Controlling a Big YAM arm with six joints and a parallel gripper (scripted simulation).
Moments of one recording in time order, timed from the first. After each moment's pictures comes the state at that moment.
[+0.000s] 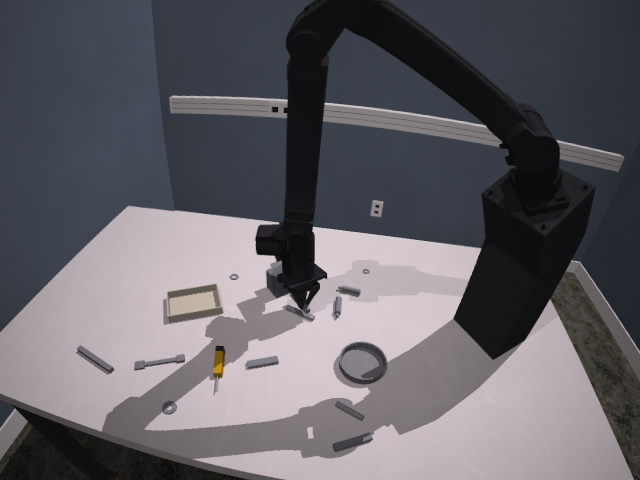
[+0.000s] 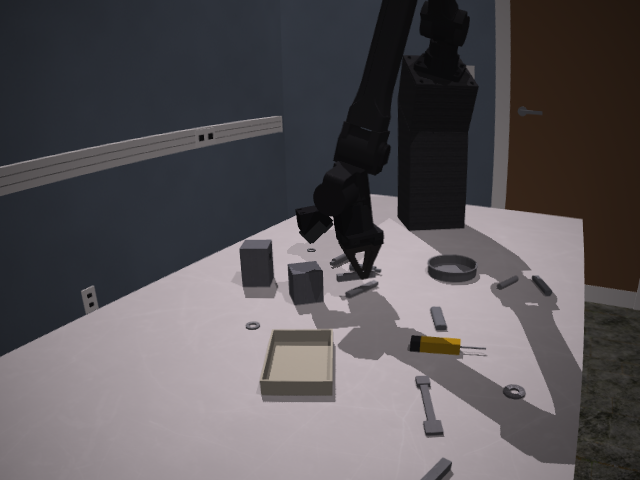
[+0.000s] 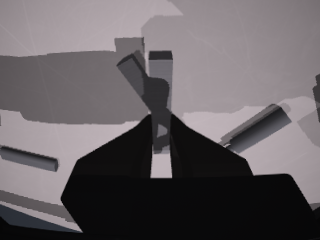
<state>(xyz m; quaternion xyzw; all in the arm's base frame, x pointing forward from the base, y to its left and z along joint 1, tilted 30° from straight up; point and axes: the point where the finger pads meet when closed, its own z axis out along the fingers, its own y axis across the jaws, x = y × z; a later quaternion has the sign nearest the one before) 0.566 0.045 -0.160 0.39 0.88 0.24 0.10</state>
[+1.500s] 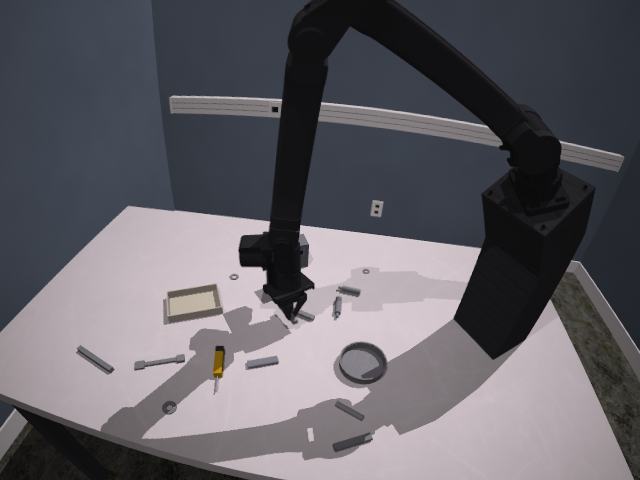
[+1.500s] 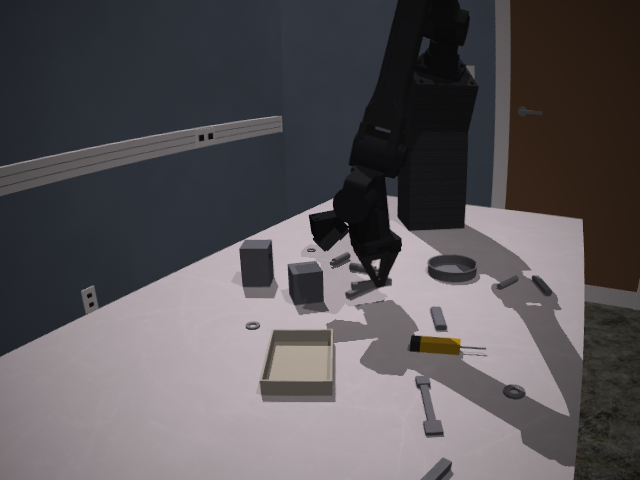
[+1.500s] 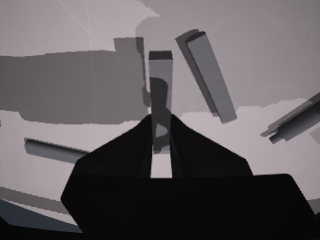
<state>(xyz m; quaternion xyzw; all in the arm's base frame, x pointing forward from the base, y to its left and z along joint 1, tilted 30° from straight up) 0.586 0.083 -0.139 0.39 0.89 0.24 0.10</state>
